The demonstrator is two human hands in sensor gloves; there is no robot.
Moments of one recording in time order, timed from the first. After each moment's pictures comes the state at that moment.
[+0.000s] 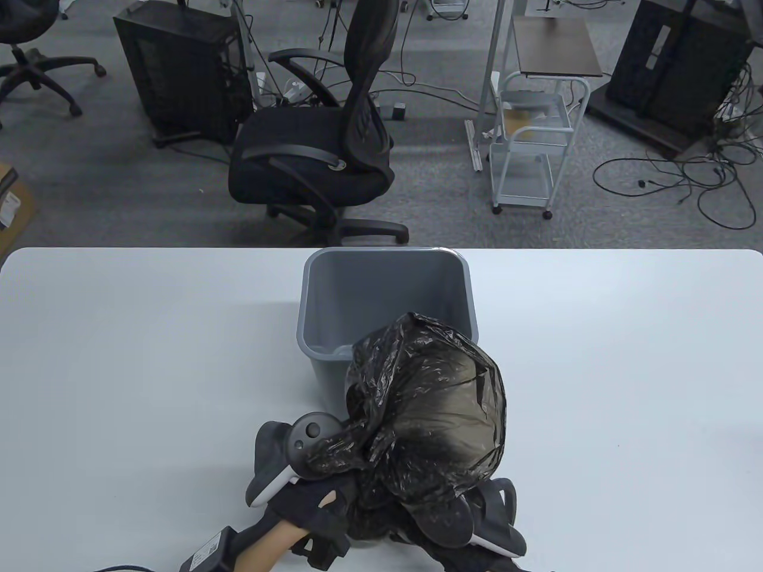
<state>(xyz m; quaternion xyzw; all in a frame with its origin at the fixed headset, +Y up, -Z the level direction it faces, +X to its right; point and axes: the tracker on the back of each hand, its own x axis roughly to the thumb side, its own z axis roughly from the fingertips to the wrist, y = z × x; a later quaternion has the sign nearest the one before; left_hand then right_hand) -0.117 -0.630 -0.257 -0.05 -0.18 0.26 0.95 0.078 -0.678 -0.219 0.23 -0.01 0.96 0.18</state>
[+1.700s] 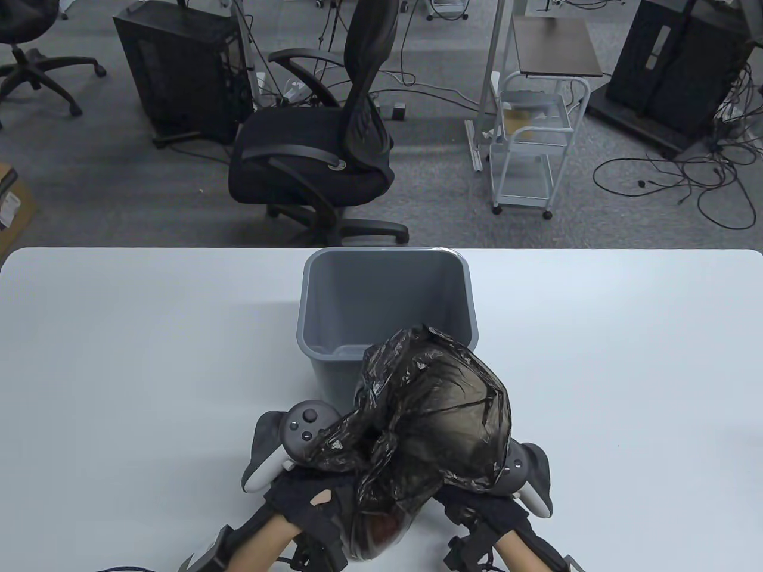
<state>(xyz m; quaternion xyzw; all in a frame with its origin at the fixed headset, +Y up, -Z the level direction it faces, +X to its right) -0.118 -0.637 -0.263 -0.16 -0.20 0.32 0.91 0.115 -0.704 -0.258 0.18 0.02 0.91 0.37</state>
